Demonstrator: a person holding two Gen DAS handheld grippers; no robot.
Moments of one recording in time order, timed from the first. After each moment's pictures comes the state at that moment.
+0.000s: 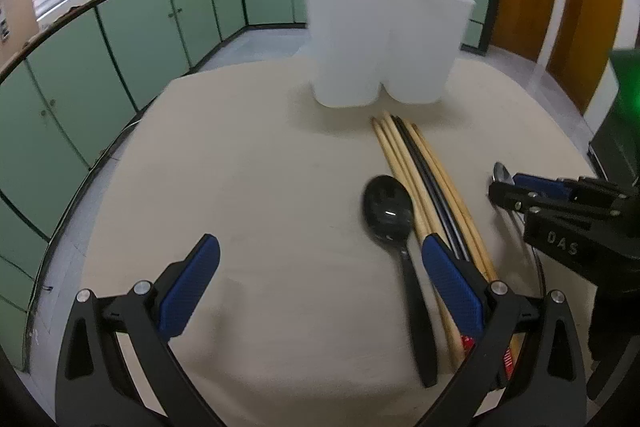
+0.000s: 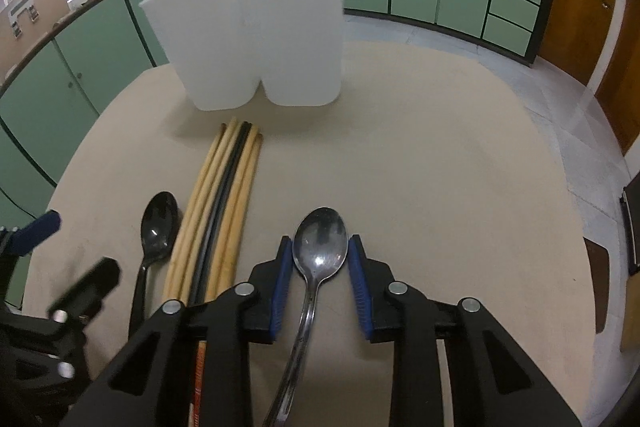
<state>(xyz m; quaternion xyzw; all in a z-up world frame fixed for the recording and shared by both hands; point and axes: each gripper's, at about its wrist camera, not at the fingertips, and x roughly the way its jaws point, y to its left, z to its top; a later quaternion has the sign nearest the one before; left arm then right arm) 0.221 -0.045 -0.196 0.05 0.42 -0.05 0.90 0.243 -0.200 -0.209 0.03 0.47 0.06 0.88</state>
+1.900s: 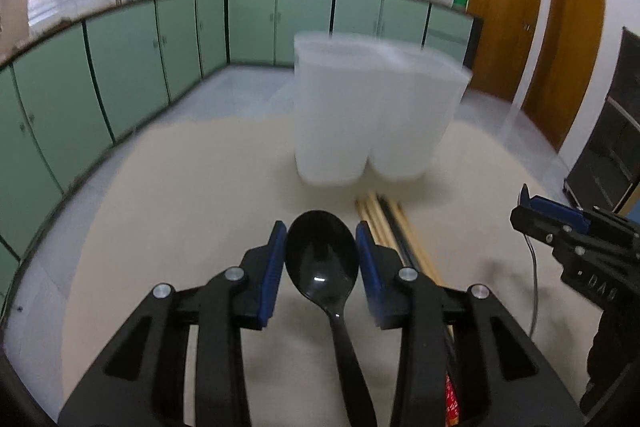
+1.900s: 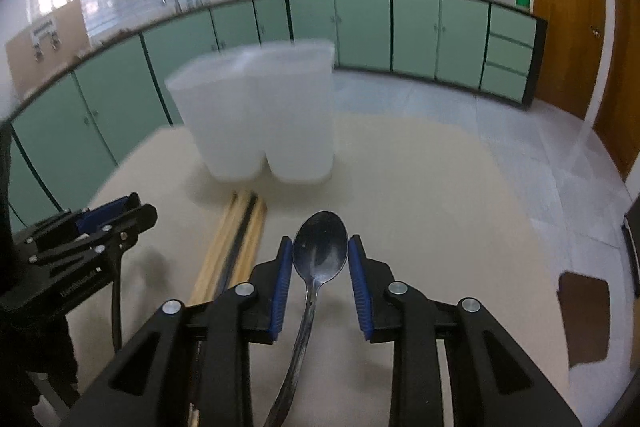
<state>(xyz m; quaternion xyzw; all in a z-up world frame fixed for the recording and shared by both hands) 0.233 -0.036 -0.174 0.00 0.33 -0.09 0.94 0.231 -0.207 -0.164 0.04 0.34 0.08 0.93</state>
